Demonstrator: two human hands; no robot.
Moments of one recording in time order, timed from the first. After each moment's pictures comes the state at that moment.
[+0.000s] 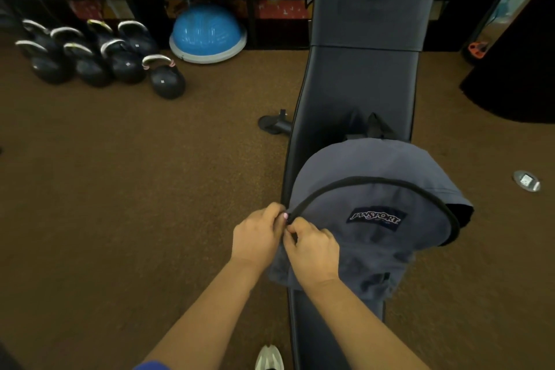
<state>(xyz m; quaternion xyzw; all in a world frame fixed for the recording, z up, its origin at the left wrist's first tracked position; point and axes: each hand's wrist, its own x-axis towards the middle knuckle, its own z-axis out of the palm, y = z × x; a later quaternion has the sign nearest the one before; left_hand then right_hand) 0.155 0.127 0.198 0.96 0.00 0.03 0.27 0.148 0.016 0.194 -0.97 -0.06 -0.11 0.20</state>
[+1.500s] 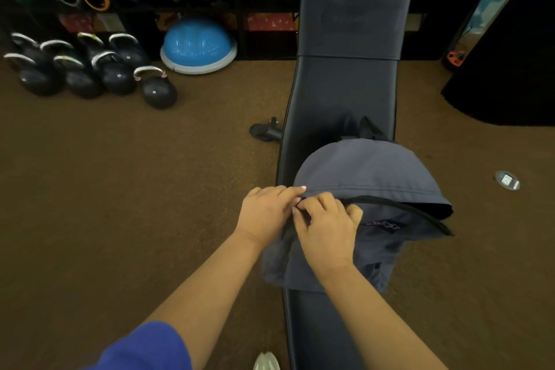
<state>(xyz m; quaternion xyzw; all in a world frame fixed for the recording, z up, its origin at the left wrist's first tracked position) 0.189 0.120 0.223 0.95 -0.19 0.14 0.19 0.155 -0.007 0.241 -0.97 -0.02 -0.20 0.14</state>
